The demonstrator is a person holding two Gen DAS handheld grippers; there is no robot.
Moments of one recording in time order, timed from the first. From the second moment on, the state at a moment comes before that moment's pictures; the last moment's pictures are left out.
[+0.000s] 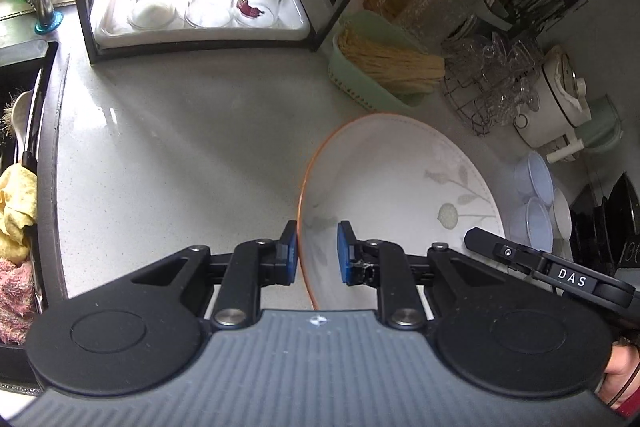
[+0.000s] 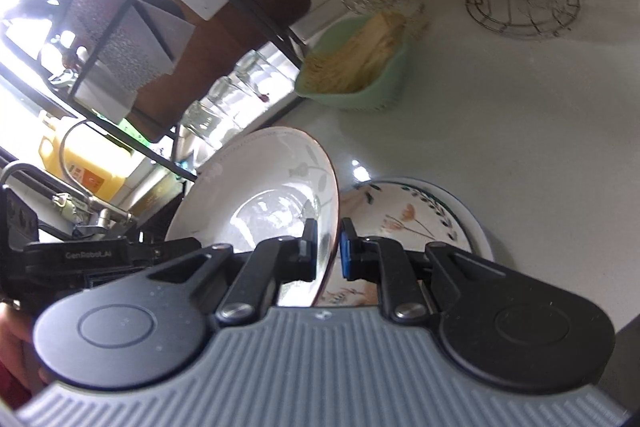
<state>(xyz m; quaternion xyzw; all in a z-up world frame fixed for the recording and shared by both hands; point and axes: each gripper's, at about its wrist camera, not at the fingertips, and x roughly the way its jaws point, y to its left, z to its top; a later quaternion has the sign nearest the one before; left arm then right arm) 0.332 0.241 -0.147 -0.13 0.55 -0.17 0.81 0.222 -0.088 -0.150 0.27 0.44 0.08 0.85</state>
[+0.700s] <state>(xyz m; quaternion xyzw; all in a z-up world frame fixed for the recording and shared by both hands) 0.333 0.203 -0.182 -0.06 0.58 -0.17 0.79 0.207 -0.101 -0.212 0.29 0.48 0.06 0.82</state>
